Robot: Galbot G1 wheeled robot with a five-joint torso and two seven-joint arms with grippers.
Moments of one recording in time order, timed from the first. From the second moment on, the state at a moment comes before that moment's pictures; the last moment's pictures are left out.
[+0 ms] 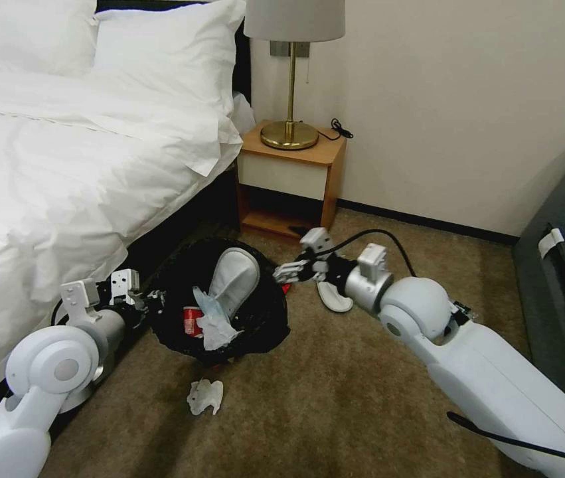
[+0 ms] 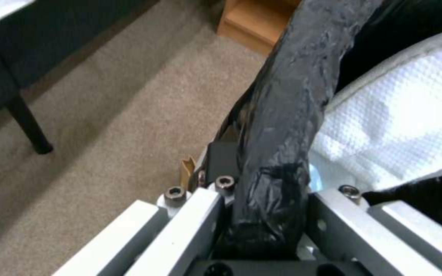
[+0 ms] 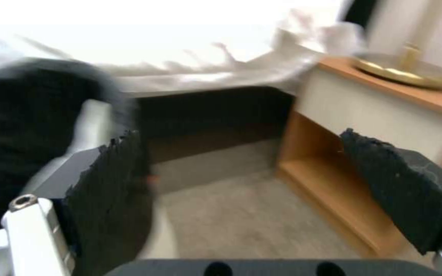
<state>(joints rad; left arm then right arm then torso) 1.27 -0.92 -0.62 -2.19 -1.22 0.74 -0.52 -0.77 0.94 -0.03 1.95 0.61 -0.33 0.00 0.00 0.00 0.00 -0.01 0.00</state>
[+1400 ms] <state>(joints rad) 1.33 -0.92 -0.70 -2.25 -1.15 0.74 -0.47 -1.35 0.96 0.32 2.00 0.50 -0.21 0.05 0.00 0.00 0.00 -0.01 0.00</state>
